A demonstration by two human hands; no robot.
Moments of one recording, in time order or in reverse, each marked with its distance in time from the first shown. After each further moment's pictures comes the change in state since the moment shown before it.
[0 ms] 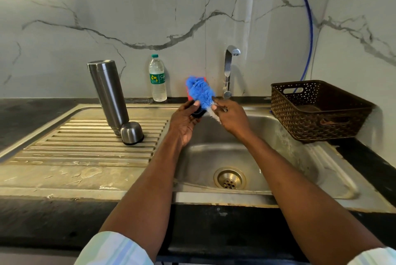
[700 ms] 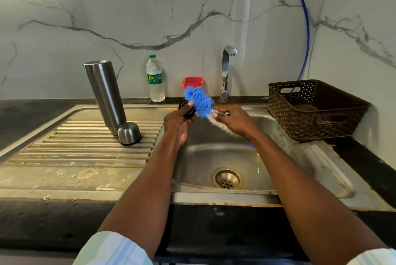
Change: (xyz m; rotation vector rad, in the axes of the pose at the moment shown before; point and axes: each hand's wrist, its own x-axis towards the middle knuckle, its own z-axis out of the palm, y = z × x) left_hand 0.005 0.002 -0.001 -0.122 0.224 0.012; right_hand 0.000 0.019 -0.019 0.035 -0.196 0.073
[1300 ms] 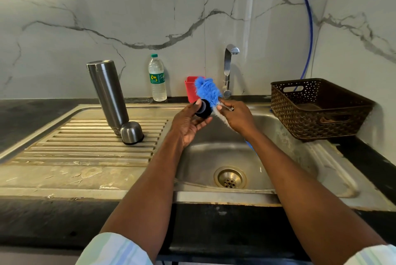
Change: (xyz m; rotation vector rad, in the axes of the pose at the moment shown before) left_hand -0.016 -0.002 0.000 0.080 -0.256 -0.125; right_hand 0.003 -0.003 0.008 0.033 0.221 -0.018
